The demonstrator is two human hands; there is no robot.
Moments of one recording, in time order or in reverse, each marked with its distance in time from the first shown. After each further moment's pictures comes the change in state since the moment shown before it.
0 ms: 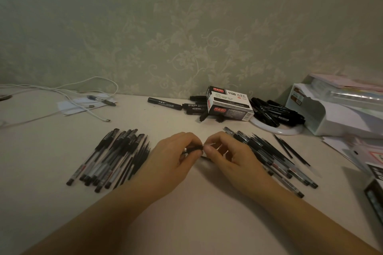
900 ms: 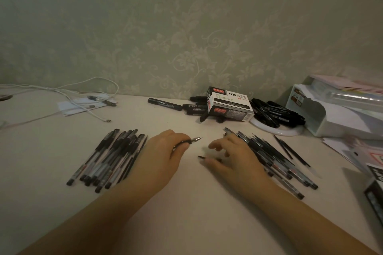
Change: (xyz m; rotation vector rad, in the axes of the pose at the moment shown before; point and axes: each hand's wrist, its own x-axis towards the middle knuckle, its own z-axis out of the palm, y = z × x) left_hand 0.001 -0.010 -0.006 0.140 0.108 -0.091; right_hand 0.002 0.016 -0.001 -0.398 0.003 0.056
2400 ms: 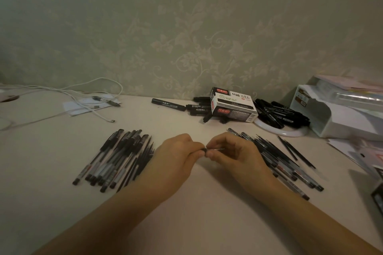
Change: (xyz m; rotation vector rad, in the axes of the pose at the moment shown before) left_hand -0.001 0.010 0.002 0.018 -0.111 0.105; right_hand 0.002 -0.006 0.001 0.657 -0.002 -0.002
